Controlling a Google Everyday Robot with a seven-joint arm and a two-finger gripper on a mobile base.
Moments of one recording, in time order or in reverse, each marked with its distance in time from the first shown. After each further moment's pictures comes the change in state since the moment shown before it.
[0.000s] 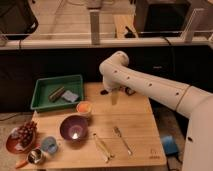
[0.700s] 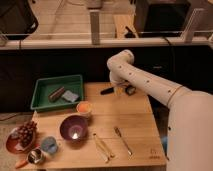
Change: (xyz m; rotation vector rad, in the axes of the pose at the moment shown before) arm 0.067 -0.049 0.050 0.020 0.017 0.091
